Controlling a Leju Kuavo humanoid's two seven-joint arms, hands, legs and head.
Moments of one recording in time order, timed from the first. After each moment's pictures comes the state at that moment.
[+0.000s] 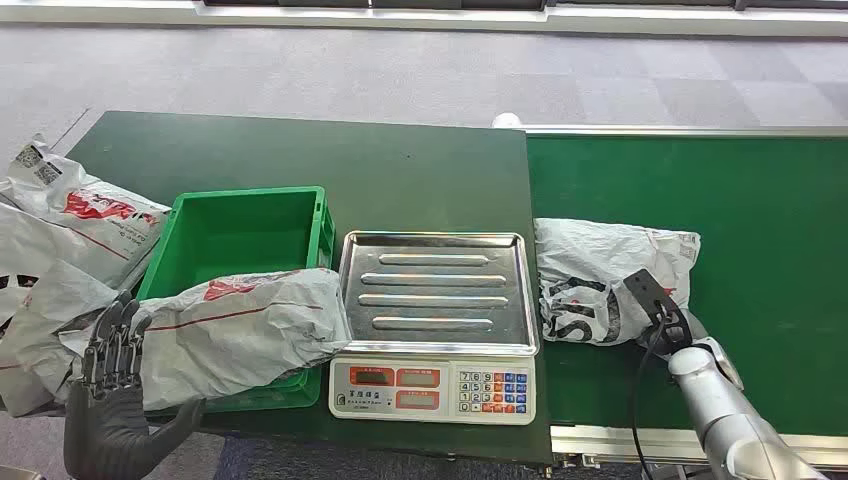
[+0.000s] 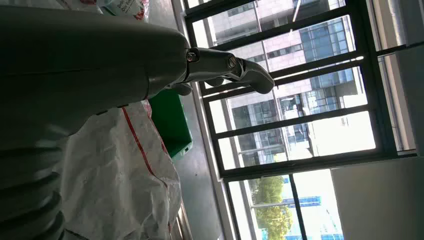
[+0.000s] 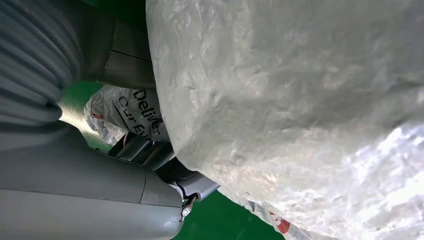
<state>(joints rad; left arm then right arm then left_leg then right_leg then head) 0.36 0.06 -0.03 -1.95 0.01 -0.01 -0.58 -0.53 -0.32 0.01 -0.41 0.65 -0.06 0.04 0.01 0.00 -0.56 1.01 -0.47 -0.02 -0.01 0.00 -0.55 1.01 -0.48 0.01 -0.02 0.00</state>
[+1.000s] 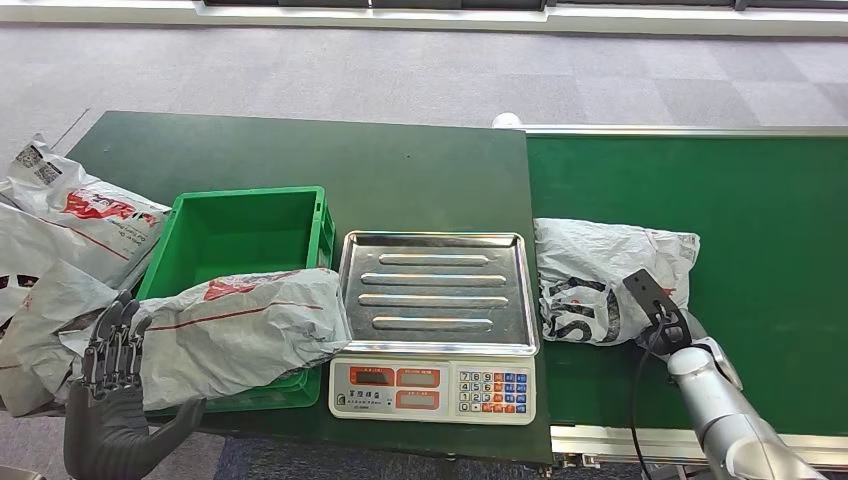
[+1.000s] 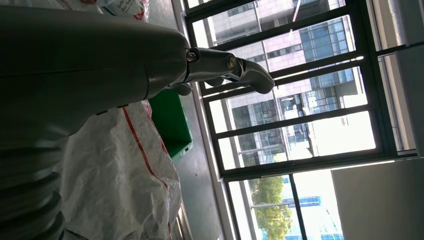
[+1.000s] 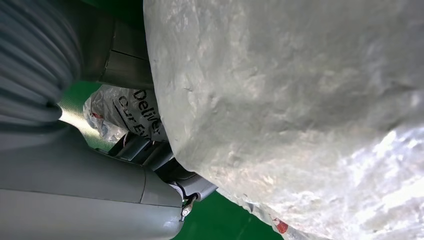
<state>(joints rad) 0.36 0.06 -0.03 -1.95 0.01 -0.01 -0.58 -0.53 -0.32 0.01 -0.41 0.65 -0.06 0.04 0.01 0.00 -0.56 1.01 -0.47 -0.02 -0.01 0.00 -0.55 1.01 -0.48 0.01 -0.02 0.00</state>
